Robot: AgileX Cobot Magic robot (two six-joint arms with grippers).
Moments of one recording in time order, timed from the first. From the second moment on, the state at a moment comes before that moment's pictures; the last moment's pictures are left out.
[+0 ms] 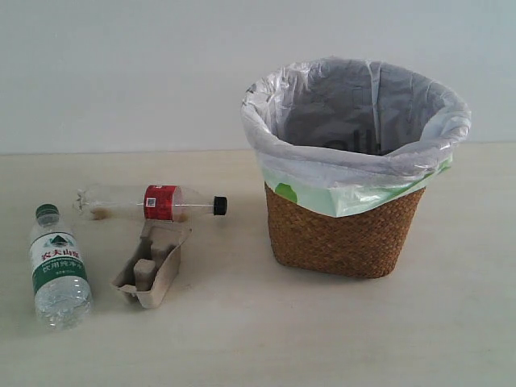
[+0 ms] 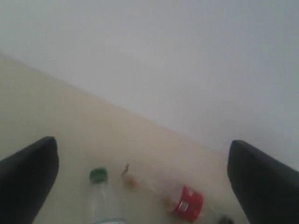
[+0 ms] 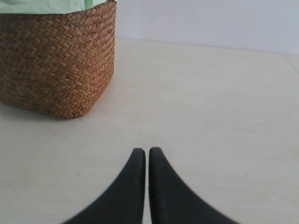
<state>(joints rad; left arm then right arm) 0.08 1.01 -0.90 -0.04 0.37 -0.37 0.11 0.01 0.00 -0.09 0.37 0.00</state>
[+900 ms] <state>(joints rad) 0.00 1.62 -0.82 -0.42 0.39 0.08 0.11 0.01 0.00 -0.09 0.37 0.00</state>
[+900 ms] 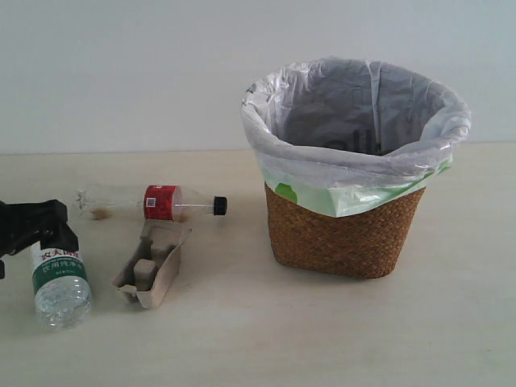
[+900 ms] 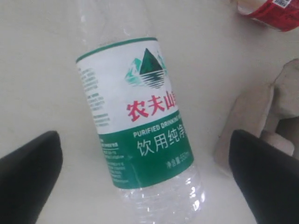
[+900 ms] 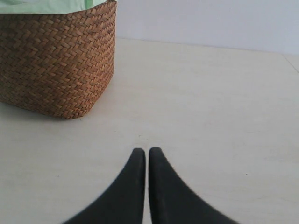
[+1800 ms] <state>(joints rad) -0.01 1.79 -0.82 -0.39 0.19 0.10 0.11 0.01 0.00 -0.09 0.37 0.00</state>
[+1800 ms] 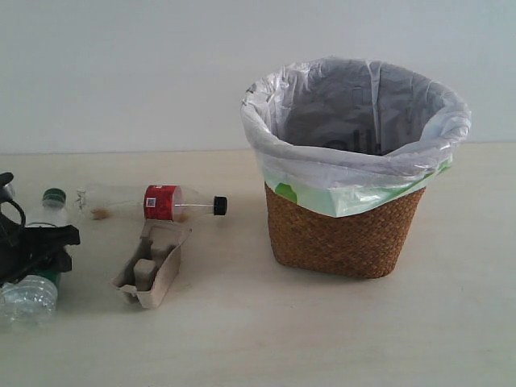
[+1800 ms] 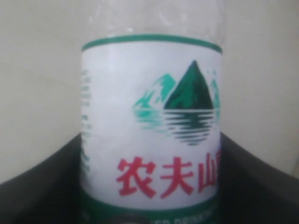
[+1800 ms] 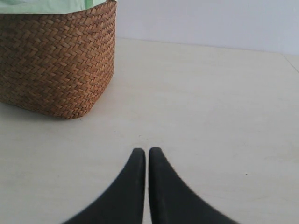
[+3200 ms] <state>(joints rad) -0.17 1.83 -1.72 -0.40 0.81 0.25 0.11 0.01 0.00 -0.09 0.37 0.00</state>
